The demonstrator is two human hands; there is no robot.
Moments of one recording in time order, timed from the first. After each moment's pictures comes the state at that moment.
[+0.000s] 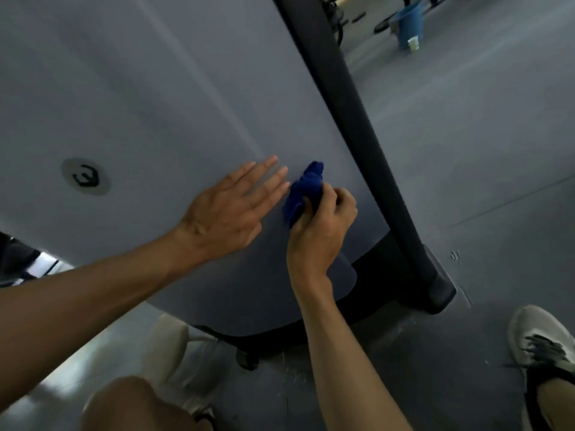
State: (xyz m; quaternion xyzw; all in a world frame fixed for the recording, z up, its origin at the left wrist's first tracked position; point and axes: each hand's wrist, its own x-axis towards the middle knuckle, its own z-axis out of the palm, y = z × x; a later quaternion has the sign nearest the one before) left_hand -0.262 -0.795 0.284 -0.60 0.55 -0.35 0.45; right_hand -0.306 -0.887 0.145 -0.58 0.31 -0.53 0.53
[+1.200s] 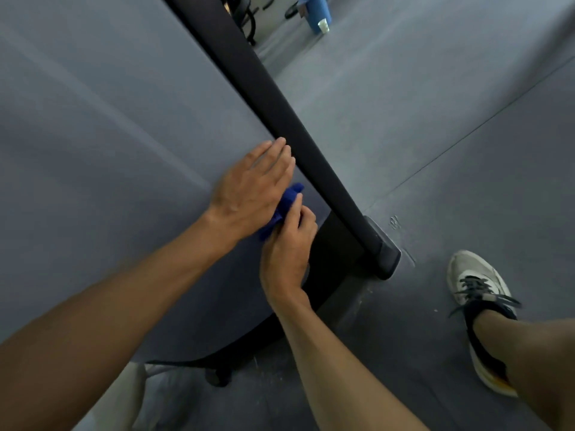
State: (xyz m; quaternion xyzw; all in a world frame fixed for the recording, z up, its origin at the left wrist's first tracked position) left_hand -0.233 -0.921 0.186 -0.51 0.62 -0.42 0.42; right_hand -0.297 -0.893 0.068 -0.61 0.40 -0.45 0.52
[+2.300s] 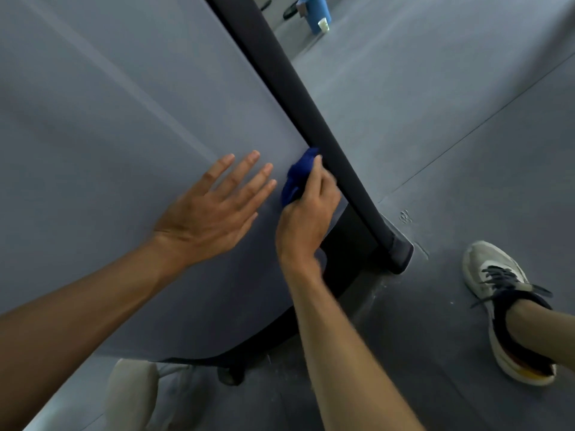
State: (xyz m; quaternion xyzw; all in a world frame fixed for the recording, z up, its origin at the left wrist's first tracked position) left_hand -0.222 -0.824 0.234 -0.49 0.66 -0.43 0.38; right_hand -0.279 -0.910 0.104 -0.53 0.44 -0.53 0.49
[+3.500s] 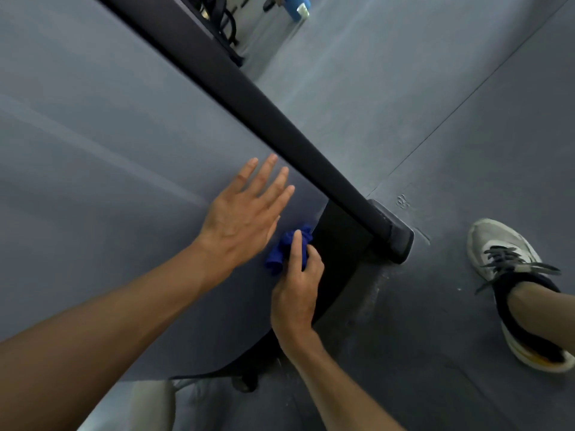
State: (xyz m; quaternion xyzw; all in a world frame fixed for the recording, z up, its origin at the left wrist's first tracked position) left_hand -0.250 -0.901 0.167 -0.53 0.59 -0.32 0.52; right_hand -0.304 -0.835 -0.002 -0.59 0.43 -0.43 0.52
